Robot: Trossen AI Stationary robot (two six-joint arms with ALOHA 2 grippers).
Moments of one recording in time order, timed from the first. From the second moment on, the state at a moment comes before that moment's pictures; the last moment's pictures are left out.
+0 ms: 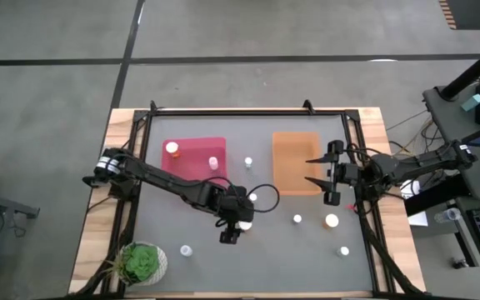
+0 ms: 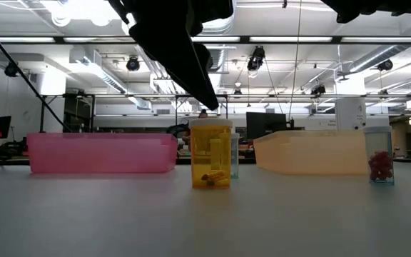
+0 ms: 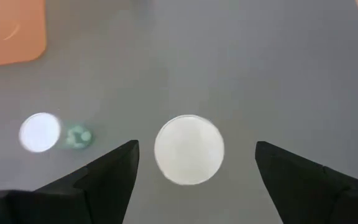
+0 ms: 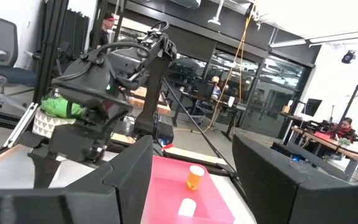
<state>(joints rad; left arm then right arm) -0.26 1.83 1.38 -0.52 -0.01 -0.09 0.23 0.58 0.33 0.44 0.25 -0.36</state>
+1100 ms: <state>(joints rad) -0.27 1.87 1.38 -0.45 -0.07 -0.15 0.23 0.58 0.33 0.41 0.25 -0.38</state>
